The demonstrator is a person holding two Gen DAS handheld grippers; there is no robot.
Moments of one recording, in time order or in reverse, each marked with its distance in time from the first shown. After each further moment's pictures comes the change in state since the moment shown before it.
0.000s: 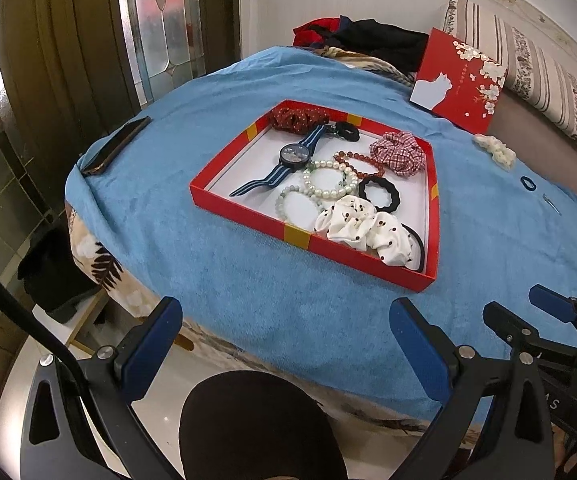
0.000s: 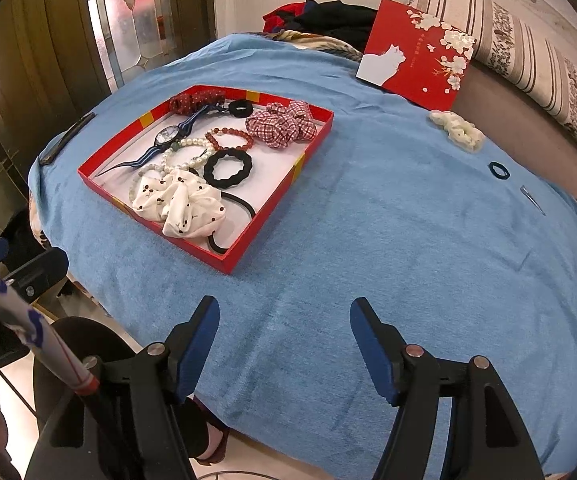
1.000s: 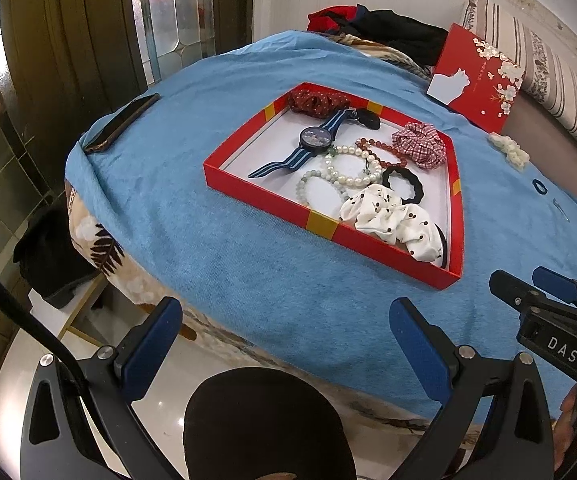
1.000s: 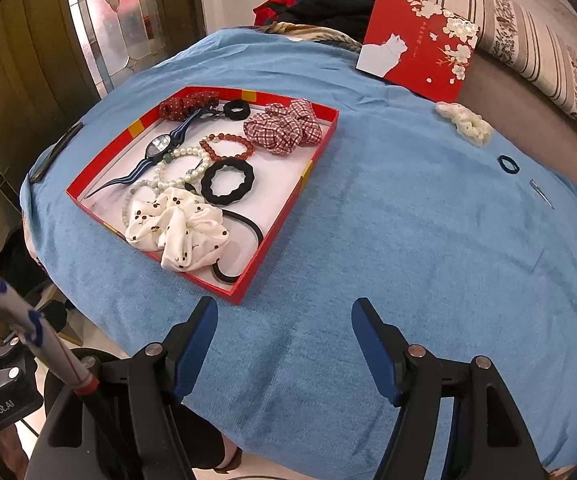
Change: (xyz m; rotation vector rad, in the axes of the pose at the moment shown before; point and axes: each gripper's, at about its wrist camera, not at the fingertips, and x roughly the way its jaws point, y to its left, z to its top) left arm 0.019 0.022 -0.001 -0.043 0.049 -0.001; right arm 0.021 0.007 0.025 0.046 0.035 0.008
